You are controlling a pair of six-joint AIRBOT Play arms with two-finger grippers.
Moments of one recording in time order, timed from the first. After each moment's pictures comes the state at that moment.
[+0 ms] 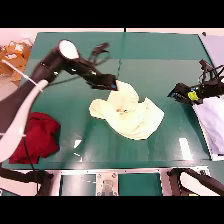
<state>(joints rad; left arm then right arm) -0.36 -1.63 1.67 0.93 -1.33 -1.42 -0.21 -1.13 1.05 -1.21 1.22 1.65</state>
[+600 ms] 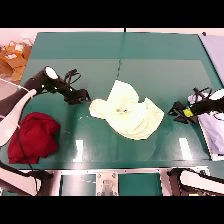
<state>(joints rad) -0.14 -1.70 1.31 0.93 -1.14 -1.34 -0.37 -1.32 0.86 -1.17 1.15 1.61</state>
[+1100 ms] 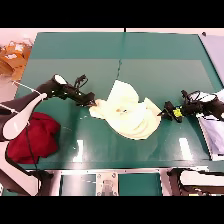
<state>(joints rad) -0.19 -1.79 1.30 0.70 -1.12 -1.20 -0.36 -1.46 0.83 -0.89 1.09 1.38</state>
